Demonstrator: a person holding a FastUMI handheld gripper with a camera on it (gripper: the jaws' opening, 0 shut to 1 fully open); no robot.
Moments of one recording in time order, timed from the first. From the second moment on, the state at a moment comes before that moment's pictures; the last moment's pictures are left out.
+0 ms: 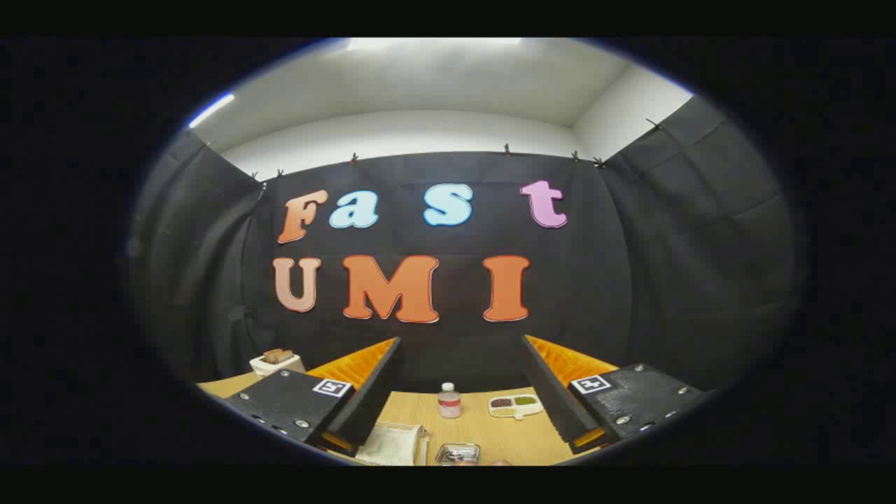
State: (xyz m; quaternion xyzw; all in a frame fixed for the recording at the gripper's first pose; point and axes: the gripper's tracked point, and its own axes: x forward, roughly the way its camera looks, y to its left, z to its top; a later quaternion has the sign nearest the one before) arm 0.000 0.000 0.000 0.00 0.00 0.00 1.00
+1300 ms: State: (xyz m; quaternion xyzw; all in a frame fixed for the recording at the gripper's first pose) arm 0.000 0.023 -0.012 0.01 0.04 0.02 1.00
